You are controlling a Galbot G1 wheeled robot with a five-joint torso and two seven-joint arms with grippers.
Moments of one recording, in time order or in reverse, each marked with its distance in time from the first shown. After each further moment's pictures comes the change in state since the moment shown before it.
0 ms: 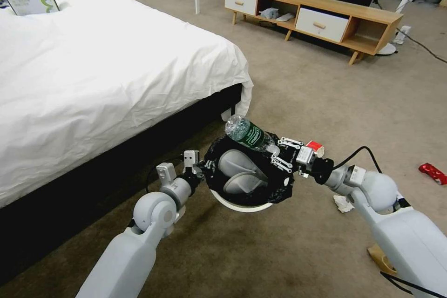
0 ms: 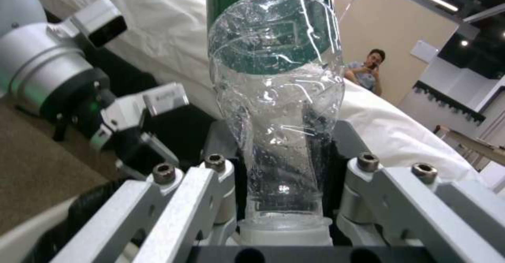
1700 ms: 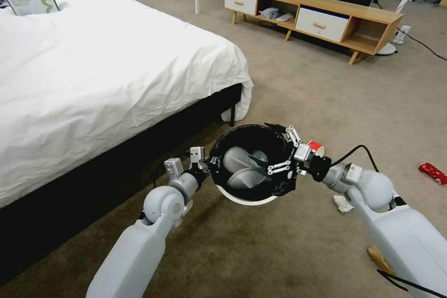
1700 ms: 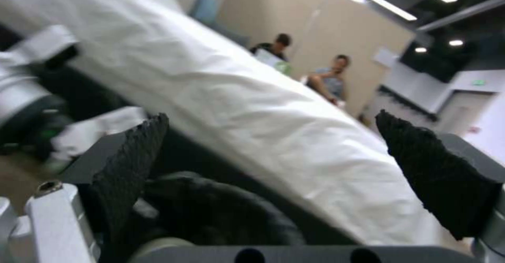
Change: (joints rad) left arm -0.042 -0.011 -0.003 0.044 0.010 -0.007 0.003; right arm 0.014 -0.011 0.061 0.026 0.024 -0.028 0.076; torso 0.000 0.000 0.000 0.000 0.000
